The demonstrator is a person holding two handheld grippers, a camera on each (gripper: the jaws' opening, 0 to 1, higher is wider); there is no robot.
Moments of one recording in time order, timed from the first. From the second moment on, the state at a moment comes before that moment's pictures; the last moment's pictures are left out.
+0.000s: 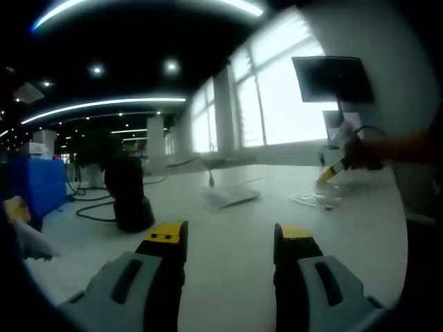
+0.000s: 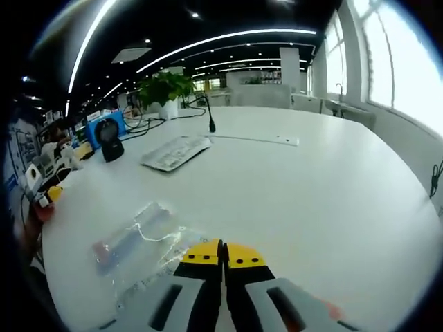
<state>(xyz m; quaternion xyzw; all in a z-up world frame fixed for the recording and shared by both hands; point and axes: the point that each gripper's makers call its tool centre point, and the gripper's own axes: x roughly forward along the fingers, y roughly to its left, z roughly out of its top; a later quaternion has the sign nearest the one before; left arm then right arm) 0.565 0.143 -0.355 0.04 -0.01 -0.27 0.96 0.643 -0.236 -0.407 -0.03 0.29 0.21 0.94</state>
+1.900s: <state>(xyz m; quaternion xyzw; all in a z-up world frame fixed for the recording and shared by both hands) 0.559 0.140 -0.352 0.04 -0.02 -0.27 0.96 0.622 -0.145 -0.289 0.08 0.14 0.30 0.94</state>
